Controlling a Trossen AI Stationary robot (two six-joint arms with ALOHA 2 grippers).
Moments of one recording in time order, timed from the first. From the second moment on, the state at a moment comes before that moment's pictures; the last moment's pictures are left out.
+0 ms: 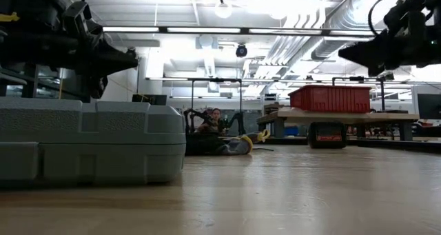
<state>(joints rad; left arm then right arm) 0.16 0.64 0.01 0.57 -0.01 -0.57 -0.13 0.02 0.01 0.03 0.12 0.03</state>
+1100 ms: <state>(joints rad) 0.16 0.63 0.01 0.52 -0.01 -0.57 -0.24 0.05 0.01 0.03 0.10 0.11</state>
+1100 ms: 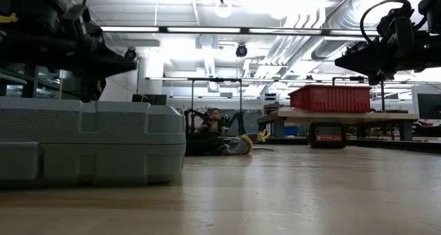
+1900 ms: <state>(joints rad) 0.15 0.00 0.02 0.00 -0.01 0.05 -0.24 0.05 0.01 0.03 0.10 0.10</state>
